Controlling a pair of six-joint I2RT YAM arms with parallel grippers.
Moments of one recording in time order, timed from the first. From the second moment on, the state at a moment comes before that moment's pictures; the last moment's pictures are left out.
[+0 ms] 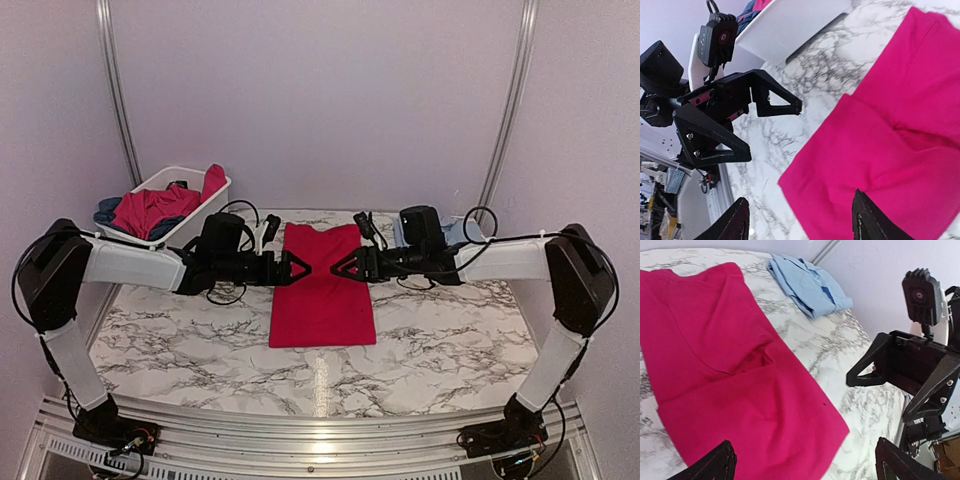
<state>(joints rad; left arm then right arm) -0.65 1.80 1.05 0.25 0.39 -0.50 0.53 1.75 1.08 0.16 -0.71 0.43</state>
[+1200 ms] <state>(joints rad) -0.71 2.06 0.58 1.29 0.63 -1.18 0.56 1.98 0.55 1.03 -0.87 1.02</state>
